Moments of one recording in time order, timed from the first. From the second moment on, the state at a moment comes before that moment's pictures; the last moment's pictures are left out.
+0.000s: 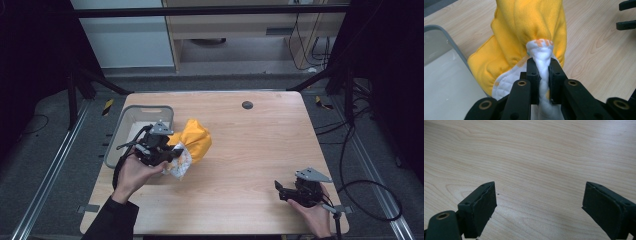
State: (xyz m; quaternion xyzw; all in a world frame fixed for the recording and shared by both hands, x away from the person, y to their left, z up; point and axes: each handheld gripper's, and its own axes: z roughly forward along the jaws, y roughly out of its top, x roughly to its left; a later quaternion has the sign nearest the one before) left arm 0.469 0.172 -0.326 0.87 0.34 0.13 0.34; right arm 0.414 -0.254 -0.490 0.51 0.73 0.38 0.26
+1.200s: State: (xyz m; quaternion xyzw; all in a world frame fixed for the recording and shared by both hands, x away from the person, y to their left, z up) left arm 0.481 0.109 -0.371 0.90 0.30 0.09 0.31; right arm 0.413 -0.255 -0.490 0.50 0.73 0.38 0.26
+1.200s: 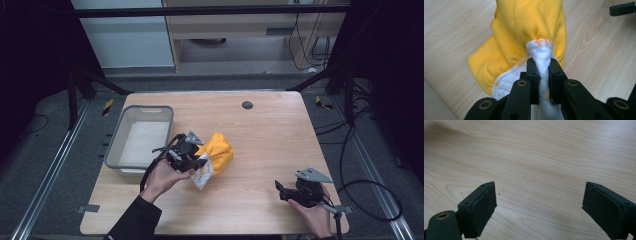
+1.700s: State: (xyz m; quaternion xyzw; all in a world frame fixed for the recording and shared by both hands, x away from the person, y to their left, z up) left arm 0.485 0.093 -0.396 0.91 0.30 0.07 0.29; right arm 0.413 -0.254 -0.490 0.50 0.73 0.38 0.26
